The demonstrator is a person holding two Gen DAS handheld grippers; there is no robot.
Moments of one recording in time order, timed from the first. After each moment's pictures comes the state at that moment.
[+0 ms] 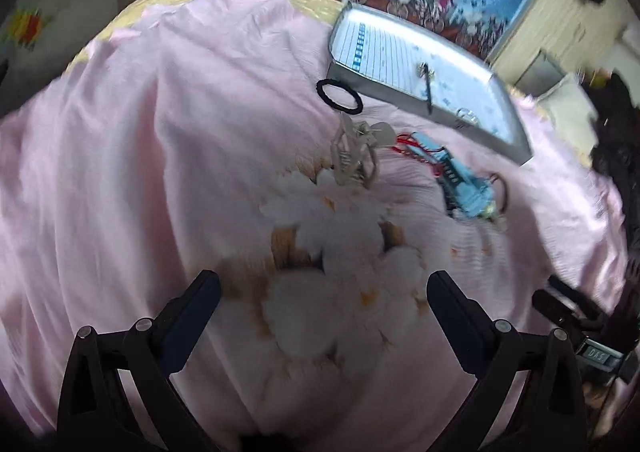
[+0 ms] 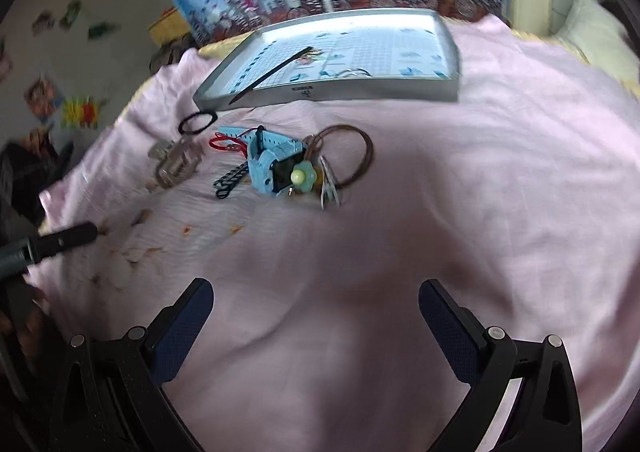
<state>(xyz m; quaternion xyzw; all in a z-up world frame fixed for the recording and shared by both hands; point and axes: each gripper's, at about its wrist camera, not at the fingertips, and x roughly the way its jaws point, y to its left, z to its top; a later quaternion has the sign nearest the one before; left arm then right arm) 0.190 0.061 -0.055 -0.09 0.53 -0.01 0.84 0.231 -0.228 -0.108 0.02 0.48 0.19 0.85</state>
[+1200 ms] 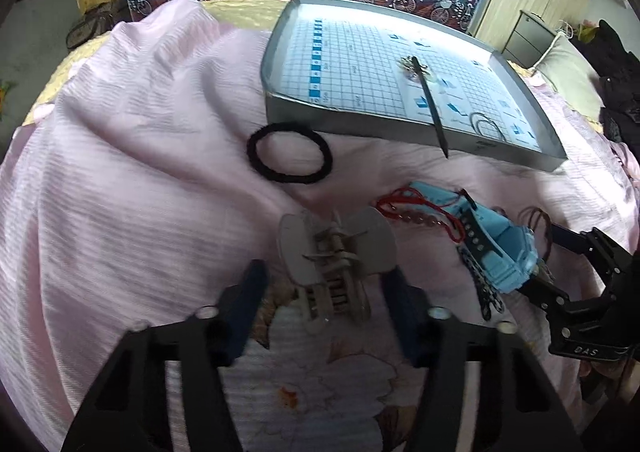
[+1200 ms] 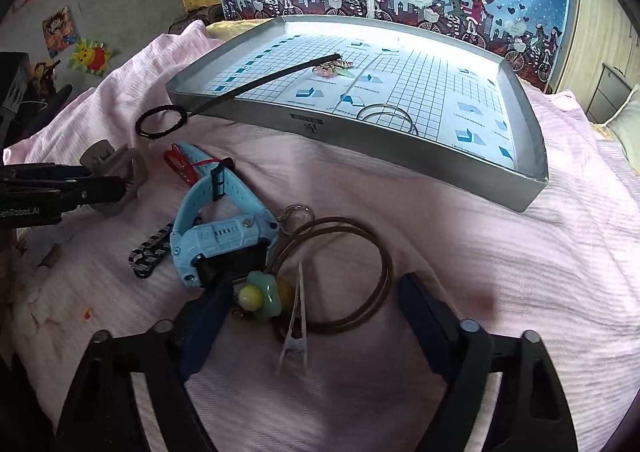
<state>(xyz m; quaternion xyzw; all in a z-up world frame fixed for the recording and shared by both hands) 0.294 0.035 -0.101 -0.02 0.51 -0.06 0.86 0.323 -0.195 -0.141 -0.09 0.45 0.22 0.86</state>
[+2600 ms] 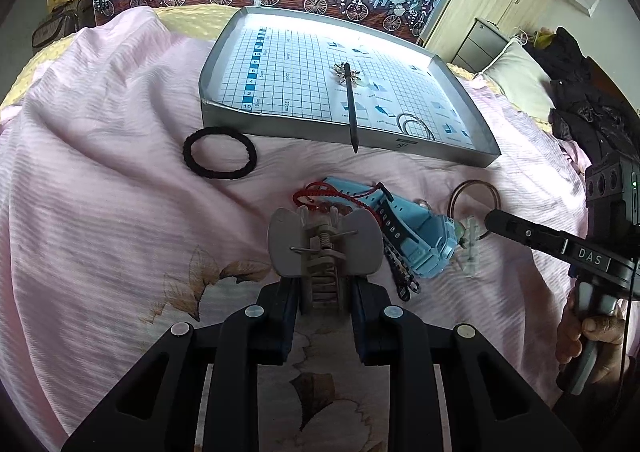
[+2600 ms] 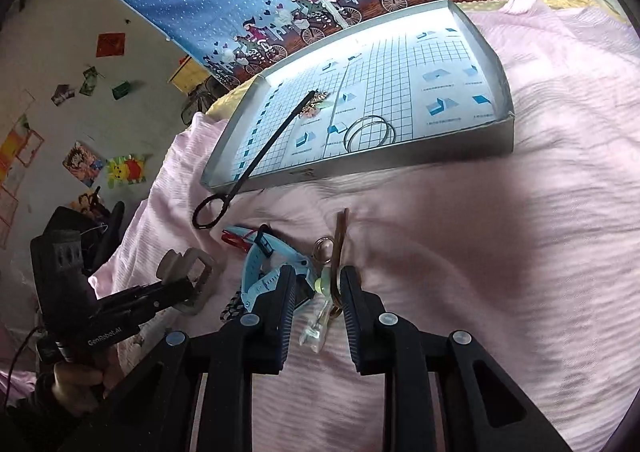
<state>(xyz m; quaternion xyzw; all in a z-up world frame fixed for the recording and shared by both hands) 0.276 0.017 -0.083 -0.06 0.50 -0.14 0.85 0.333 -0.249 -0.114 0.18 0.47 0.27 0.82</state>
